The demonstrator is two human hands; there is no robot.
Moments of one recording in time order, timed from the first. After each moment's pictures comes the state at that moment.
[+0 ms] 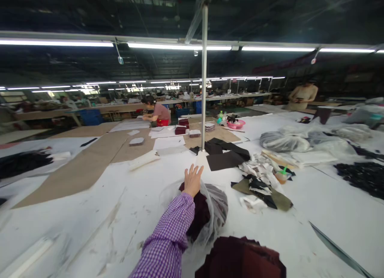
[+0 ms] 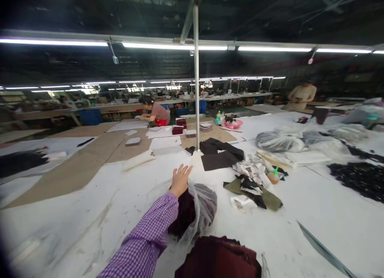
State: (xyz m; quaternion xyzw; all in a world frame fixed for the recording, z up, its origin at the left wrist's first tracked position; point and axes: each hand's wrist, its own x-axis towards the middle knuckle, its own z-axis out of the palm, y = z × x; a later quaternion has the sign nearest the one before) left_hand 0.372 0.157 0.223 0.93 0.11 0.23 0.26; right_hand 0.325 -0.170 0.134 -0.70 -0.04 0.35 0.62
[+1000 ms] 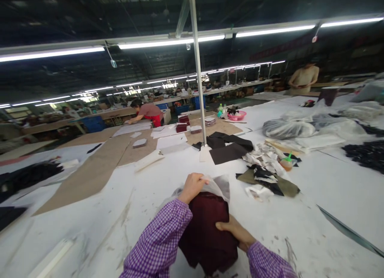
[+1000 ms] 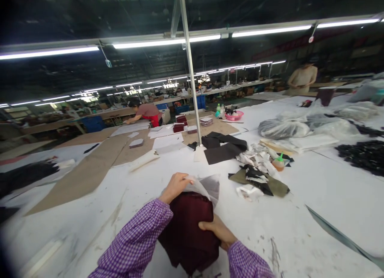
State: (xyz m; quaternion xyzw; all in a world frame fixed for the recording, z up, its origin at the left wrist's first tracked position) left_hand 0.312 0.133 0.281 0.90 0.14 0.12 0.39; right_hand 0.325 -0.050 0.165 -0.47 -0.17 0.48 0.72
